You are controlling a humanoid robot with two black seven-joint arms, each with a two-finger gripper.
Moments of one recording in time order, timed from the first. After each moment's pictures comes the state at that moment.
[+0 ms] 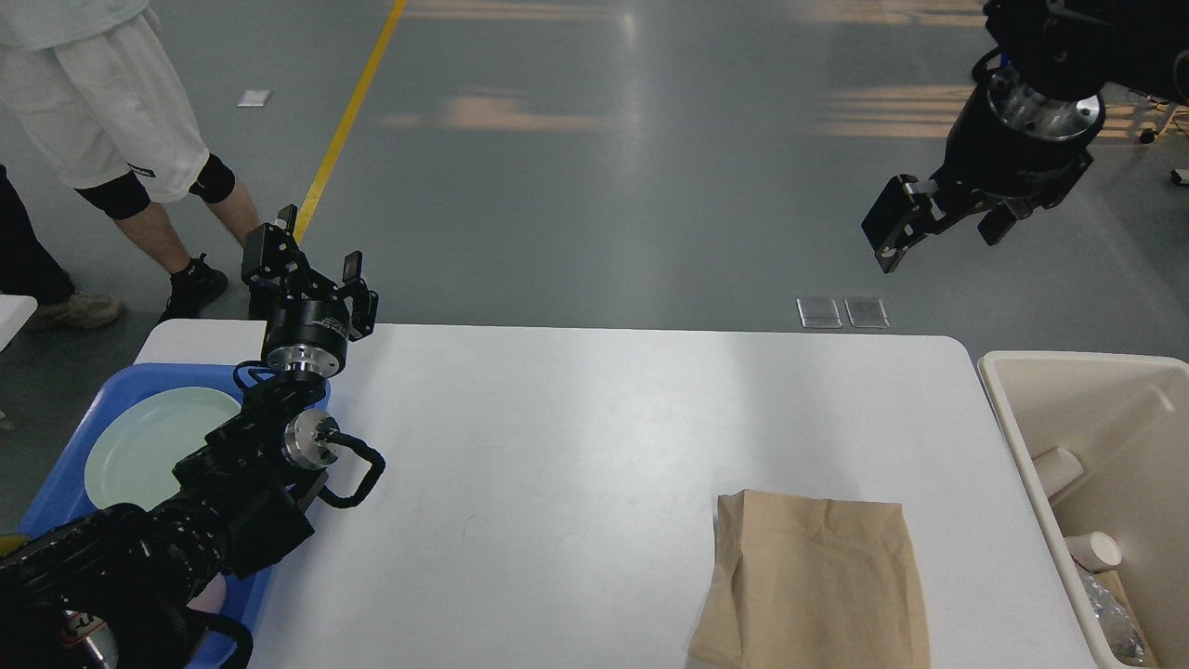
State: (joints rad) left arm -0.84 0.02 -0.55 -0.18 -0.16 -0.28 -0.71; right arm 2.14 -0.24 -1.24 1.01 -0.71 0.96 0.29
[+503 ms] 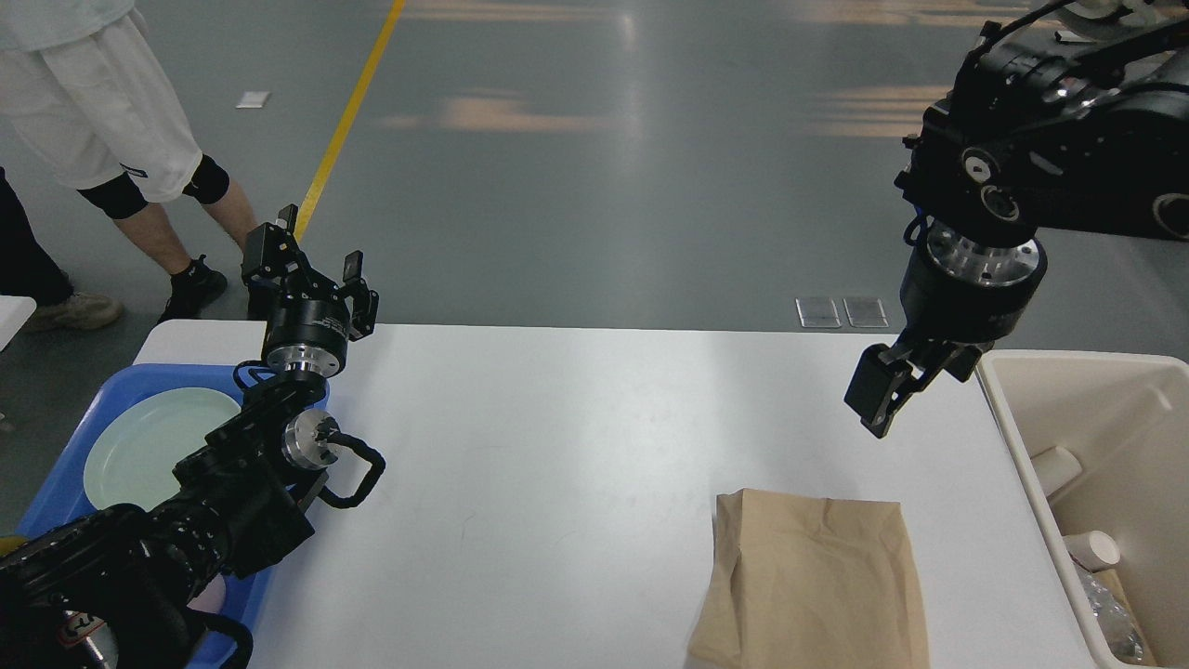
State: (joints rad) left arm -0.84 0.02 -0.55 -0.18 -0.16 -0.28 -0.71; right arm 2.13 -0.30 -1.07 1.37 -0.90 0.96 0.27
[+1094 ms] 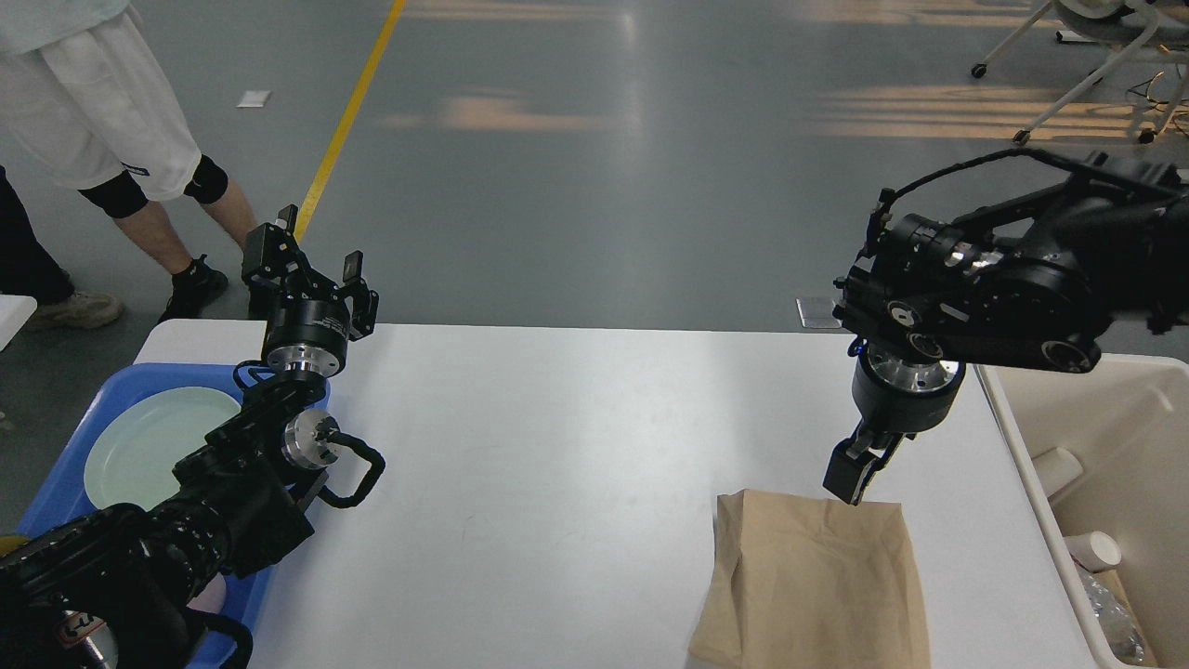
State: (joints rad) left arm -0.84 0.02 -0.55 -0.18 -0.16 -0.28 -0.71; right arm 1.76 -0.29 -0.89 1.25 -1.16 0.86 0.18
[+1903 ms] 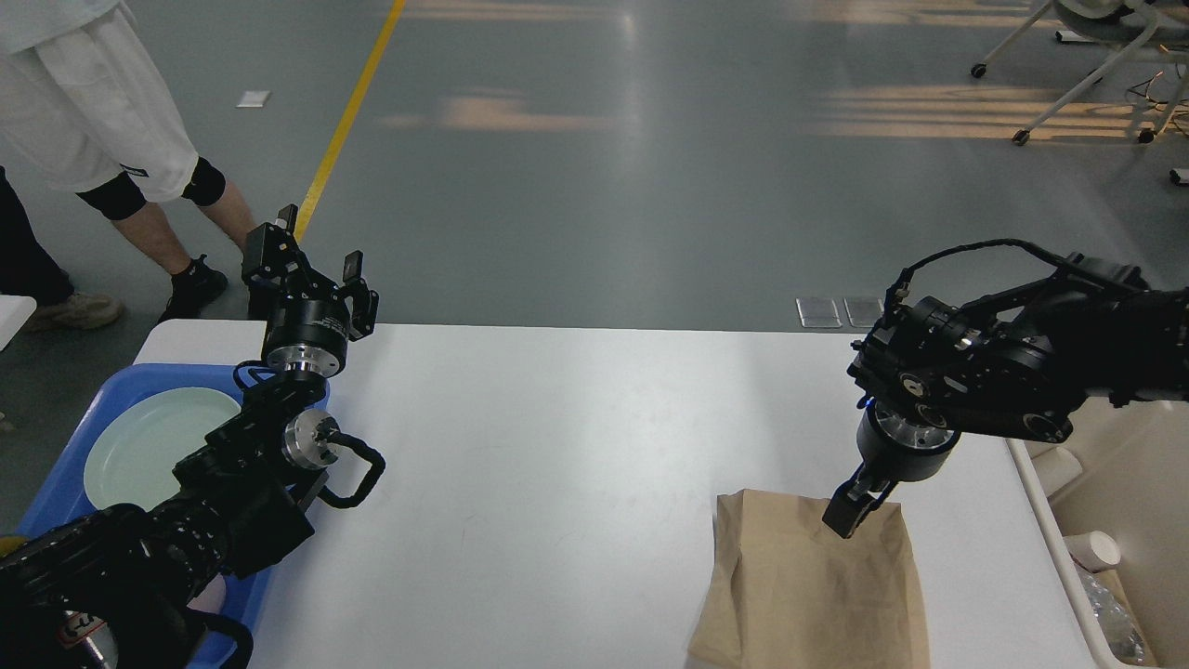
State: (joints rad) left arm -0.84 0.02 -0.55 -0.18 -0.16 -0.28 -0.71; right arm 1.52 -0.29 -0.88 1.11 -1.18 0.68 0.16
